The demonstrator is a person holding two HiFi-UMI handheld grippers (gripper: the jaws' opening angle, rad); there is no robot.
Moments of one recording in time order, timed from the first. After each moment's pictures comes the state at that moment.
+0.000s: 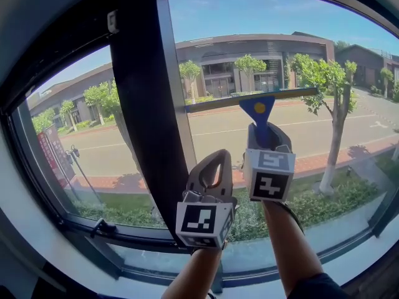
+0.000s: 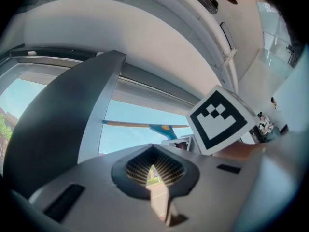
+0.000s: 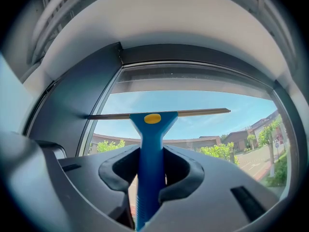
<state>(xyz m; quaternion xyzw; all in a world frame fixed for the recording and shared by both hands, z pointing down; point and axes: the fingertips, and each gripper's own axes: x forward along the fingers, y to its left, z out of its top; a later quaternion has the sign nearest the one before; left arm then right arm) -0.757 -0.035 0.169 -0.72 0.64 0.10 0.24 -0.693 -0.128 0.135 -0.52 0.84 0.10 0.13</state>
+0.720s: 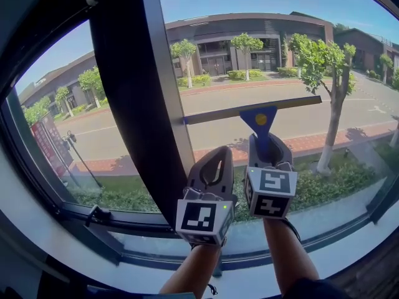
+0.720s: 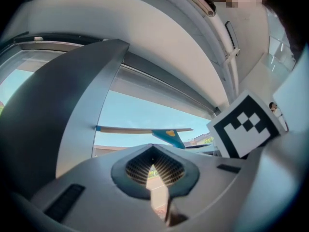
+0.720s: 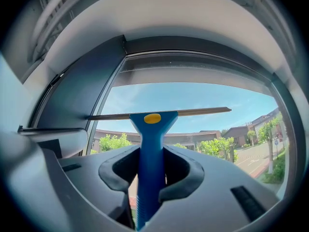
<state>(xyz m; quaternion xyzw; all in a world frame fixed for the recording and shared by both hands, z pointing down) -0.754 -0.048 0.241 -0.74 0.64 0.09 0.20 -0.686 -0.122 0.242 -0.52 0.84 0.08 0.09</state>
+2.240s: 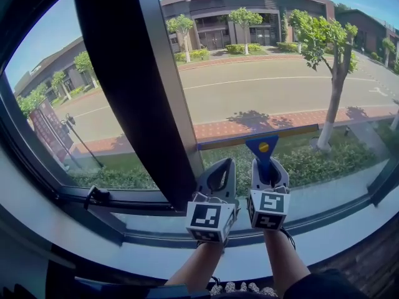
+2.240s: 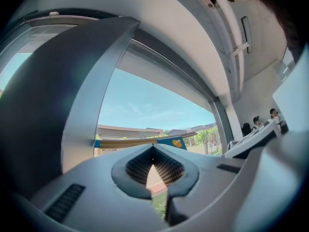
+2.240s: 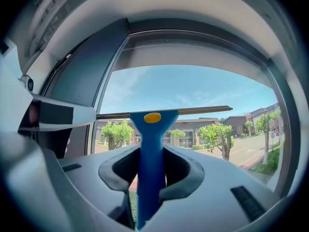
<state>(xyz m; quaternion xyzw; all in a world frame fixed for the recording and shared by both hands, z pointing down) -0.756 -0.053 0.360 -0.76 0.64 0.04 0.10 -0.681 -0.115 0.405 -0.52 0.85 0.02 0.02</state>
